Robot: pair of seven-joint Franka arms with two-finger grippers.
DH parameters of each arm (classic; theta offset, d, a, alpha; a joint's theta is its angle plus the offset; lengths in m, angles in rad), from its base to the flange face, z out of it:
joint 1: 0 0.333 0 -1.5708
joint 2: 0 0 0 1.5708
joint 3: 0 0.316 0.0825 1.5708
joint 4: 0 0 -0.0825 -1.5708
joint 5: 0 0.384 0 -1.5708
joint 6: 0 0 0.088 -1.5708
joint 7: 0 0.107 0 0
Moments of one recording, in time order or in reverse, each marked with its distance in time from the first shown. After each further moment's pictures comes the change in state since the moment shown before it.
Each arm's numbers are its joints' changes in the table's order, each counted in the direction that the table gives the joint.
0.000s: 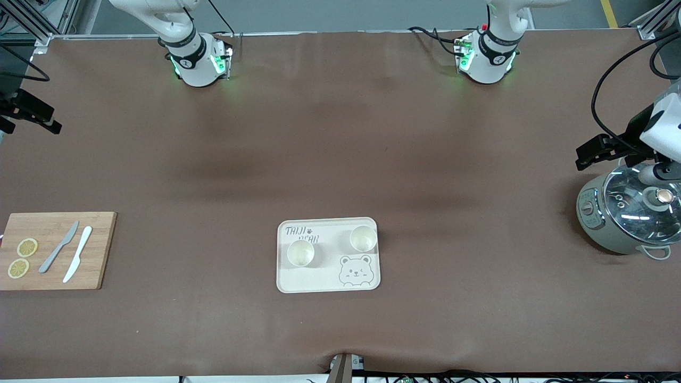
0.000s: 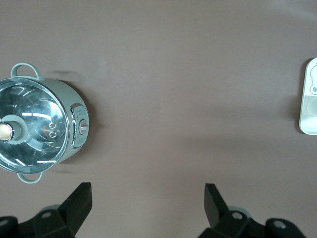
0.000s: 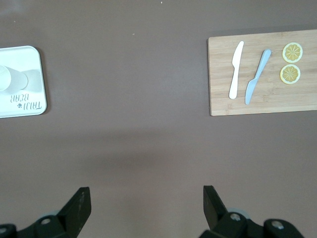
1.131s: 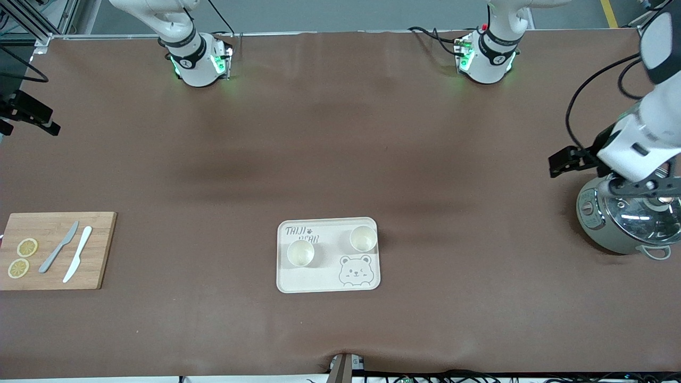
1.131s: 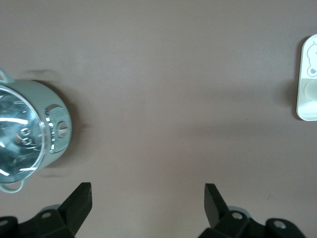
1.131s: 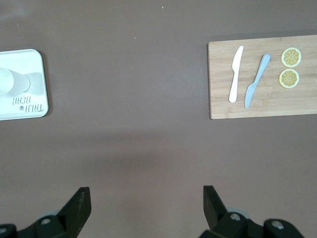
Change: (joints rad) left arm -0.041 0.084 -0.034 -0.008 0.000 -0.021 -0.005; right arm 0.002 0.005 0.002 0.025 0.000 0.003 0.000
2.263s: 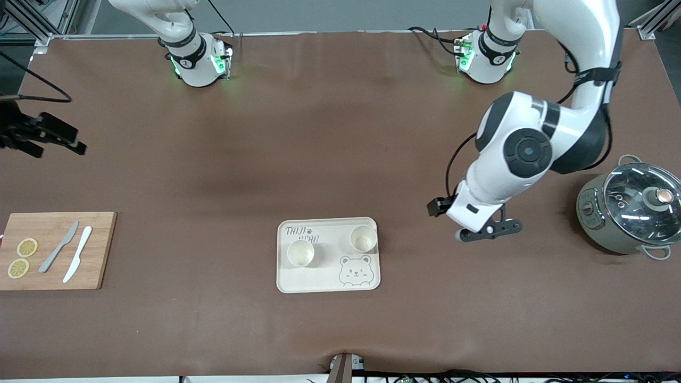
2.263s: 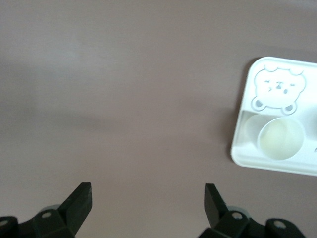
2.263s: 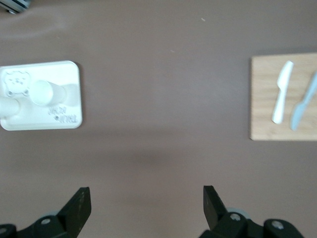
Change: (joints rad) left arm -0.277 0.276 -0.010 0.018 -0.033 -0.292 -0.479; right arm 0.088 0.112 0.007 0.041 0.109 -0.101 0.040
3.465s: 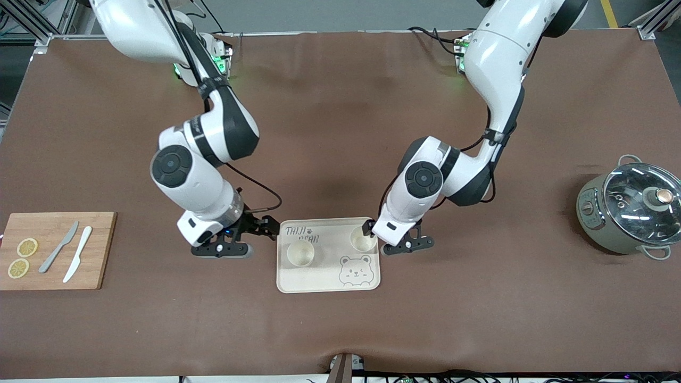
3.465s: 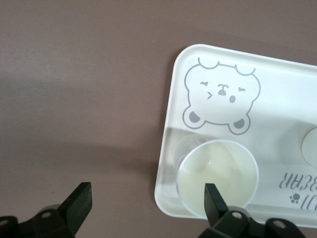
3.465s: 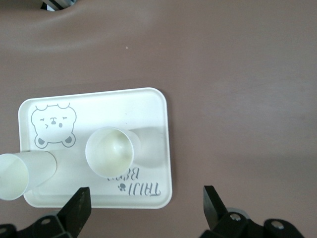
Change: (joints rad) left arm -0.145 0.290 -0.001 0.059 -0.001 -0.373 -0.142; right arm 0.418 0.558 0.006 0.122 -0.001 -0.549 0.401
